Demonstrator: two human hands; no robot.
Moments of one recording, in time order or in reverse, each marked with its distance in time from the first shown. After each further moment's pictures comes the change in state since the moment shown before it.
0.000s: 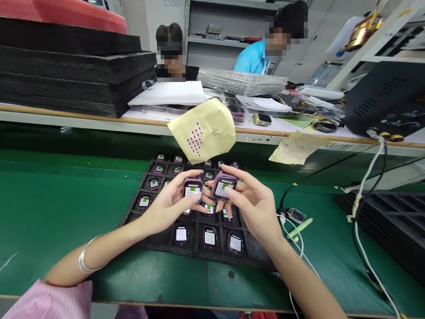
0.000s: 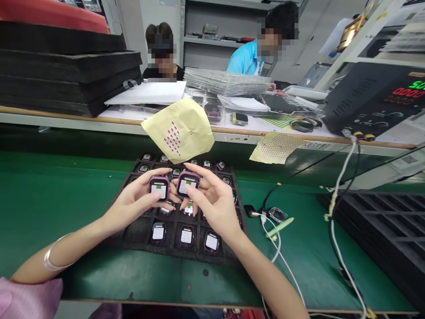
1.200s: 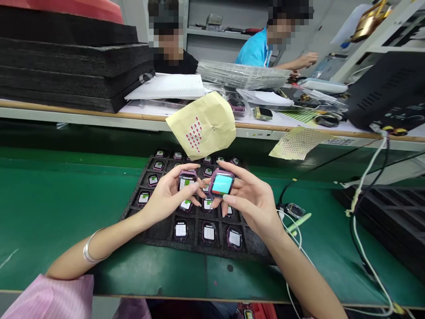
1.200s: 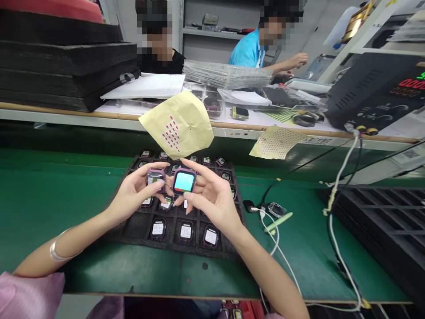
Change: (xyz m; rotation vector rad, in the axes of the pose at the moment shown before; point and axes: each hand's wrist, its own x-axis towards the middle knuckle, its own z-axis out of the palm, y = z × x) left_hand 0.009 -0.006 -0.005 0.119 0.082 0.075; right_hand -0.001 -0.002 -0.002 0.137 -0.120 0.025
